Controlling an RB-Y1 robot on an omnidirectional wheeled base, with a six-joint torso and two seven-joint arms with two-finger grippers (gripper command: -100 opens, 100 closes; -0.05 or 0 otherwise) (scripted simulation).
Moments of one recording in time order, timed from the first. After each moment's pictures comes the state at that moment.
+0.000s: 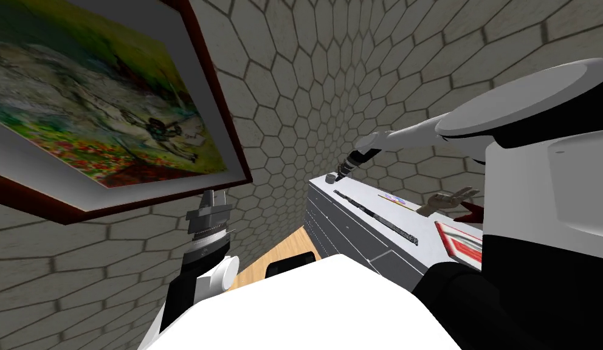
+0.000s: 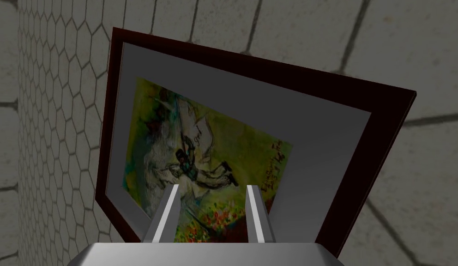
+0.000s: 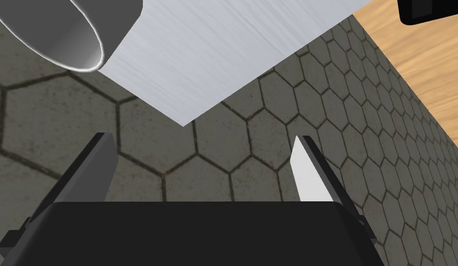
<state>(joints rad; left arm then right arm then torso) 0.48 -0.02 -0.05 -2.24 0.07 -0.55 -0.03 0.75 -2.63 -0.22 -1.22 0.15 -0.93 -0.13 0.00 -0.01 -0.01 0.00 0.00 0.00</state>
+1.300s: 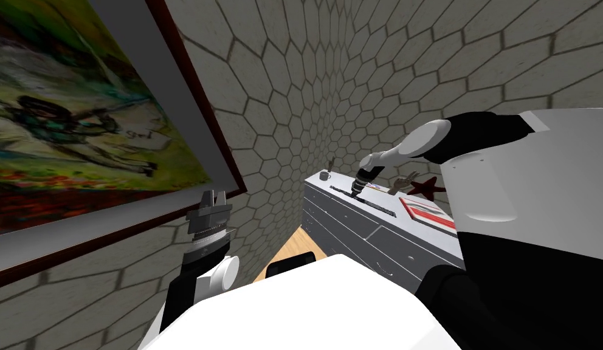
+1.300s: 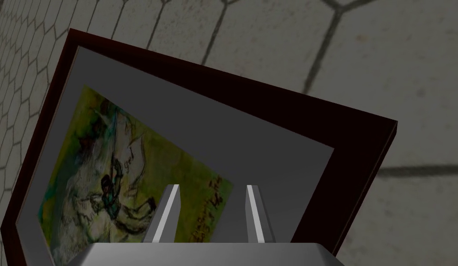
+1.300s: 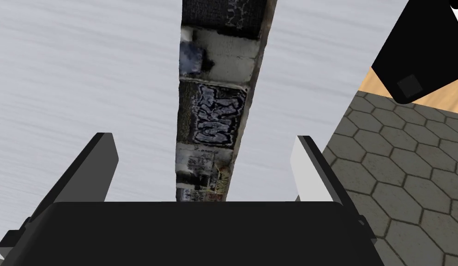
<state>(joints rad) 0.48 -0.02 -0.05 -2.24 0.07 -0.55 -0.03 0.93 -2.72 0.10 -1.28 0.08 -0.79 -0.21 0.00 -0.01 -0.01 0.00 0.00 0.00</state>
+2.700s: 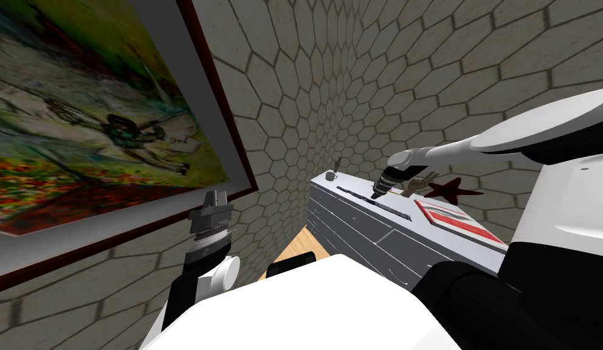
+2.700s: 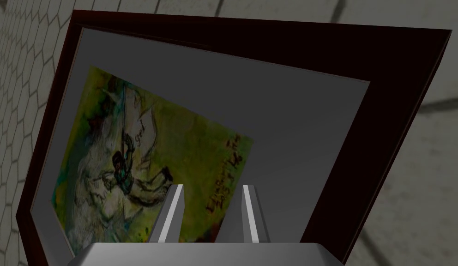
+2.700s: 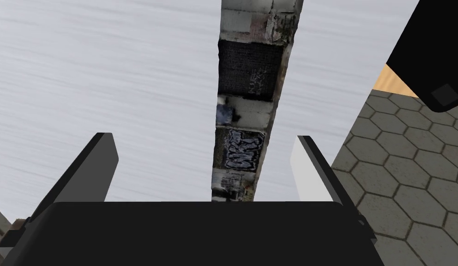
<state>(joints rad) 0.48 -0.02 -0.06 -2.23 0.07 -0.54 -0.02 0.67 -2.43 0.24 -1.24 0.39 -0.86 -0.28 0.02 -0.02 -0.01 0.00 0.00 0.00</state>
